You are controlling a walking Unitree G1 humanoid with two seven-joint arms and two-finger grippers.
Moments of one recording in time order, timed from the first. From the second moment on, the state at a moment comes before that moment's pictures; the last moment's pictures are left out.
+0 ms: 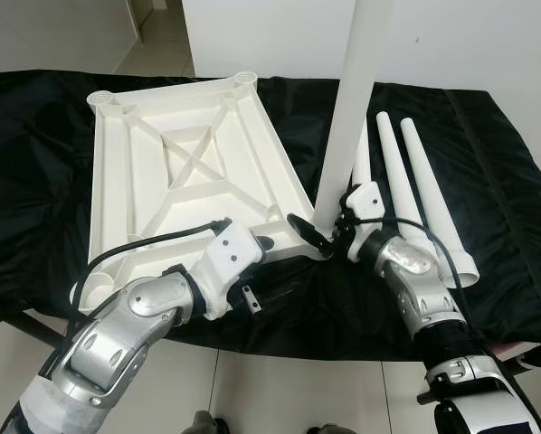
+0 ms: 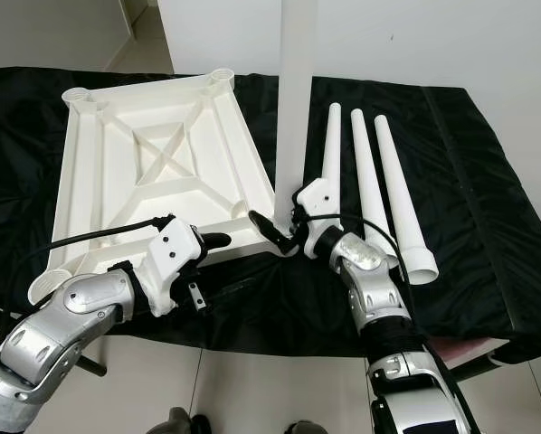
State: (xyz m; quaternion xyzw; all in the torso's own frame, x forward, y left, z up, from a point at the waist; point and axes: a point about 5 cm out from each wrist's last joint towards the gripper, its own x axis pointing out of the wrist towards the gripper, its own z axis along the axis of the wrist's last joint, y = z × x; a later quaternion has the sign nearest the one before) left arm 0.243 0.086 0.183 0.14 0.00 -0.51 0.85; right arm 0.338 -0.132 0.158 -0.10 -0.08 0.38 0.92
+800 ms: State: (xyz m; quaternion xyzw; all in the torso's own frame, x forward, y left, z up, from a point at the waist) left arm 0.240 0.086 0.179 0.13 0.01 -0.52 0.84; right arm 0.338 -0.128 0.150 -0.07 -0.07 0.28 0.95
